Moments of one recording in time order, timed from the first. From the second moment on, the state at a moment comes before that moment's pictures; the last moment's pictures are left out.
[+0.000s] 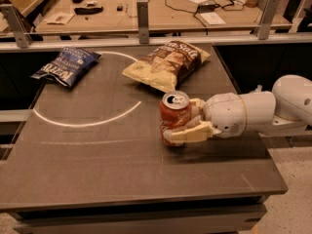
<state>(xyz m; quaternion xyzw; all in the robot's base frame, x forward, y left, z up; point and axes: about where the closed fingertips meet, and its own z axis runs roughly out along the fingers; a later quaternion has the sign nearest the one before) 0.457 -0.045 0.872 -0.54 0.54 0.46 0.46</state>
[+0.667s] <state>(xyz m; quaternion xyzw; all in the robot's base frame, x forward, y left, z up) 0.451 -0.052 0.912 -0.61 0.49 0.39 0.48</state>
